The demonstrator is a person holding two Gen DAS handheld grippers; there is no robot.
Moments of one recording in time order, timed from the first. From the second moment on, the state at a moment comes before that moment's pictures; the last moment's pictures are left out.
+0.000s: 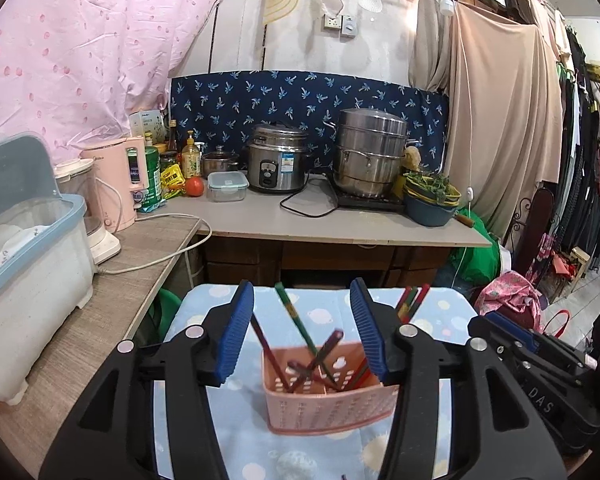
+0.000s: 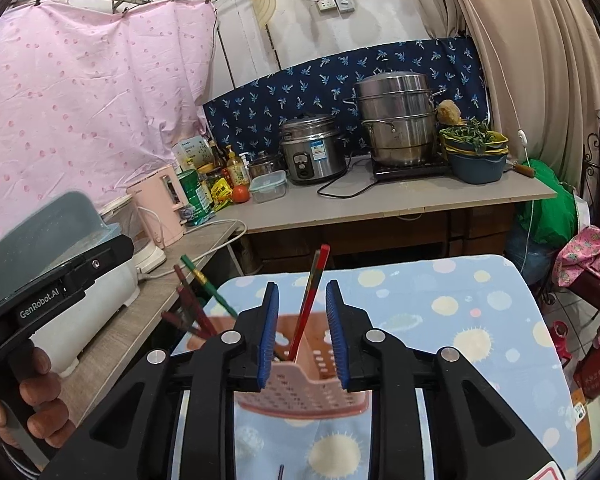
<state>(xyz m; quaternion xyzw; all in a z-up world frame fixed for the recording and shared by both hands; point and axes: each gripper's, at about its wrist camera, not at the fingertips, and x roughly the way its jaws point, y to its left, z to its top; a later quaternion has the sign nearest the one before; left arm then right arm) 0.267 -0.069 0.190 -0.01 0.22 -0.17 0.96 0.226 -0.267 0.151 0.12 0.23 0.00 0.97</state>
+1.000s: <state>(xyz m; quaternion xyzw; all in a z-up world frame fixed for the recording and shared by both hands) 0.126 -0.007 0.027 0.00 0.39 -0.14 0.91 0.035 -0.176 0.015 0.03 0.36 0.01 0.93</state>
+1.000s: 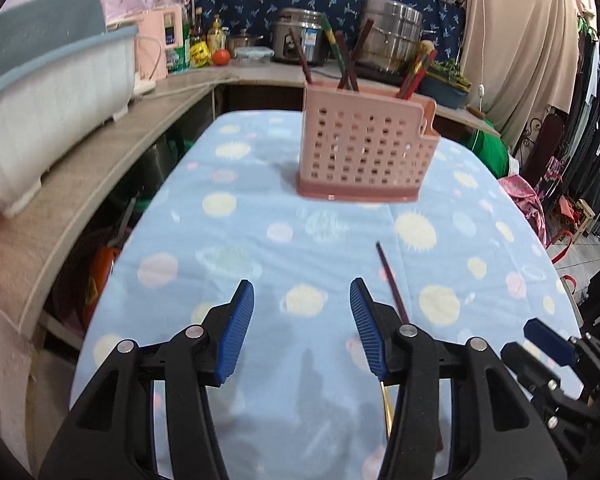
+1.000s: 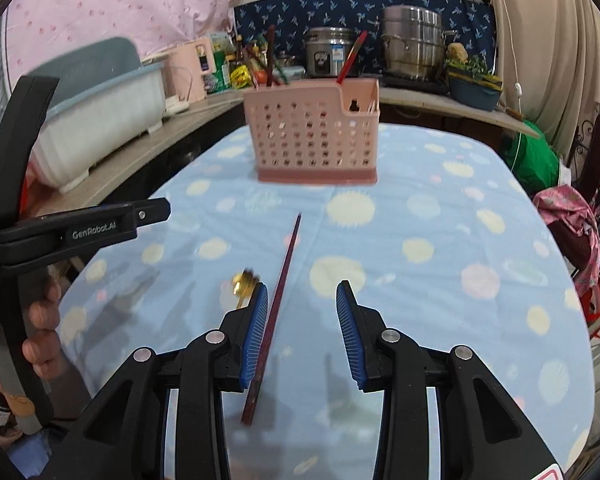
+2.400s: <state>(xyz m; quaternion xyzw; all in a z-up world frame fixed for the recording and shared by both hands) 0.062 -0.011 -0.038 0.02 0.45 -0.15 0.88 0.008 -0.164 -0.054 0.06 0.40 -0.02 0.92</state>
